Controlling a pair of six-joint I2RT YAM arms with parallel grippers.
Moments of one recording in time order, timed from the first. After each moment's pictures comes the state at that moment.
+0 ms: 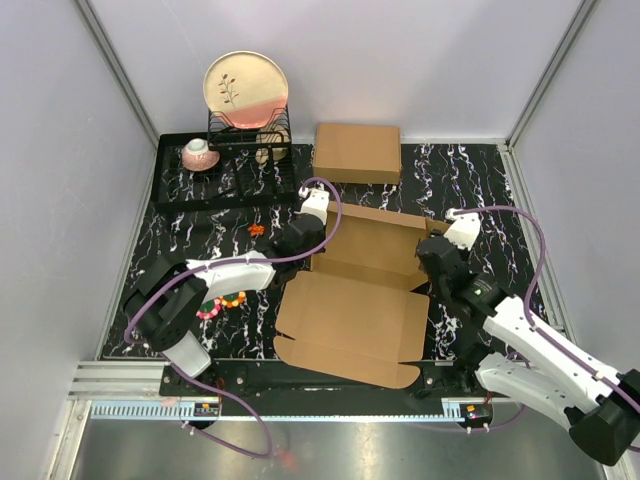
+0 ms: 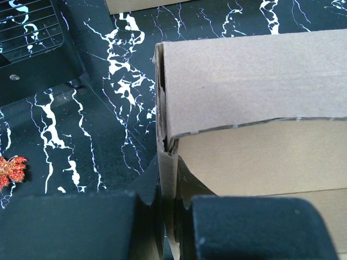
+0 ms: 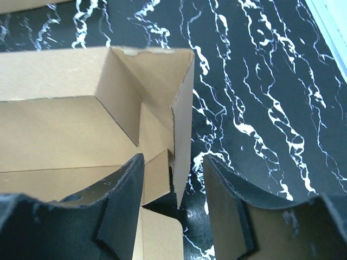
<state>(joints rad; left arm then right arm) -0.80 1.62 0.86 0.28 -0.43 -0.24 0.68 0.85 0.71 -0.55 0.80 0.58</state>
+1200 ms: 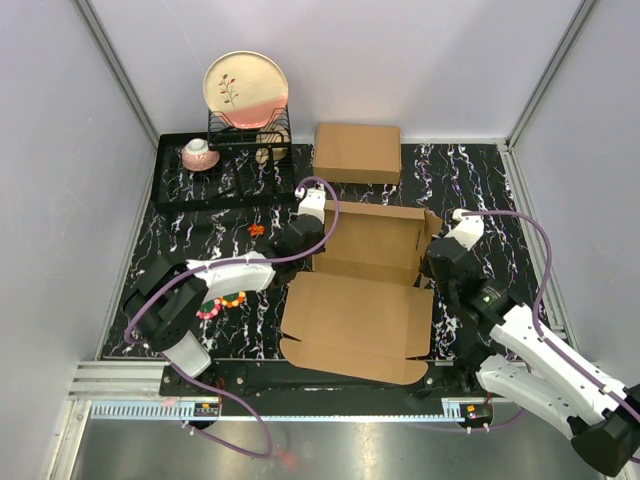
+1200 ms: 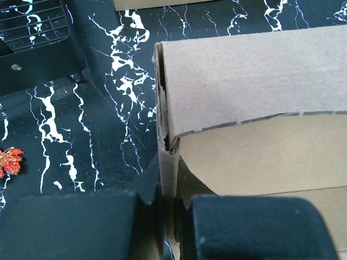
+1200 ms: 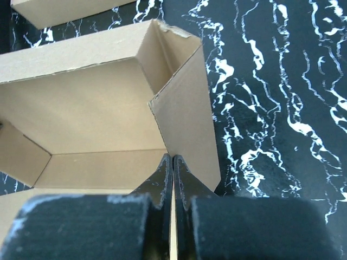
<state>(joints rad) -0.79 1.62 0.85 0.29 -0.45 -0.29 0.66 0.78 0.68 -0.48 0.64 0.64</state>
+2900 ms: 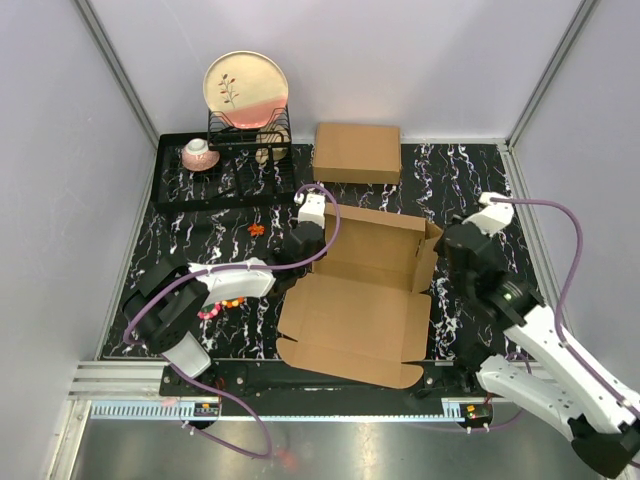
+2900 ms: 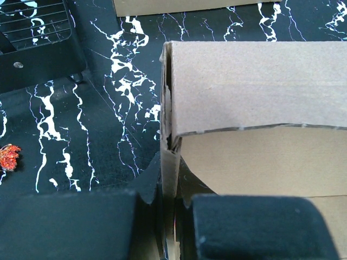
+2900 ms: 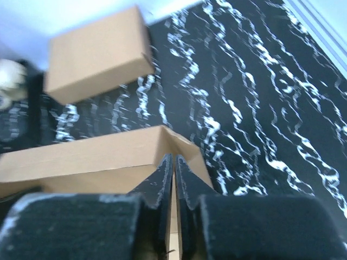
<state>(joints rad) -0.83 1.61 0.80 0.38 -0.51 -0.30 0.66 0.75 0.87 -0.48 0.78 0.59</state>
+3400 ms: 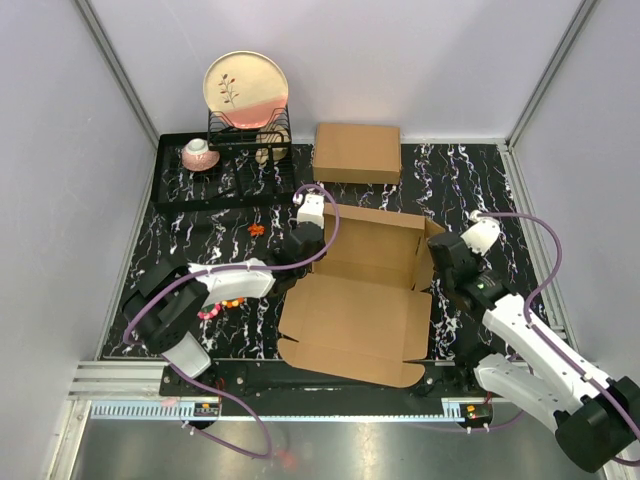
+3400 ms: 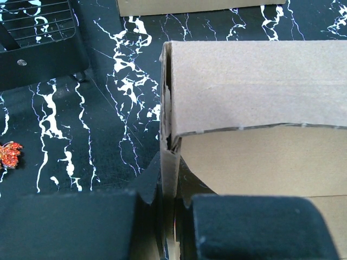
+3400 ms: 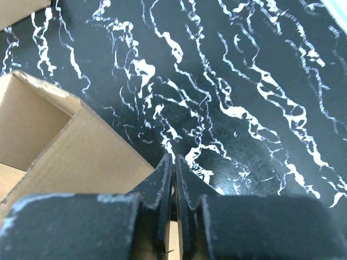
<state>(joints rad) -0.83 1.61 0.79 0.38 -0.53 -0.31 0.51 0.88 0.67 -0.57 0.76 0.75</state>
